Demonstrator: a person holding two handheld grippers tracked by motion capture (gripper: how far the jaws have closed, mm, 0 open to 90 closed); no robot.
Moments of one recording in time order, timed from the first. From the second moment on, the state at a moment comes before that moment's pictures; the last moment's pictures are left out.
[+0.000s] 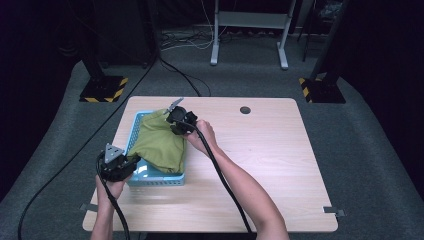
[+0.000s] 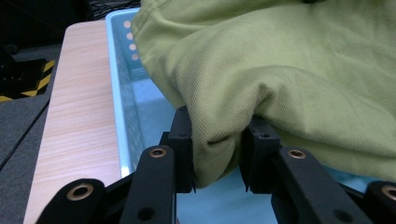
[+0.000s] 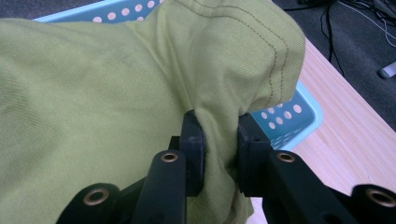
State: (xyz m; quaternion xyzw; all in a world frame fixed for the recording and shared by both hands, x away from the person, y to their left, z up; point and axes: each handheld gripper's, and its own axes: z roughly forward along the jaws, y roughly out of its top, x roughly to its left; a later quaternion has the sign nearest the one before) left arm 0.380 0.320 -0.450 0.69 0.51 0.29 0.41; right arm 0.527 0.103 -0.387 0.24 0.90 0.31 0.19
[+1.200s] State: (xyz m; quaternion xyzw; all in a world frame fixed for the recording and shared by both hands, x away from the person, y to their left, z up) left arm 0.381 0.313 -0.452 0.73 0.50 0.27 0.37; right arm 0.533 0.106 -0.402 0.26 0.91 0.30 0.16
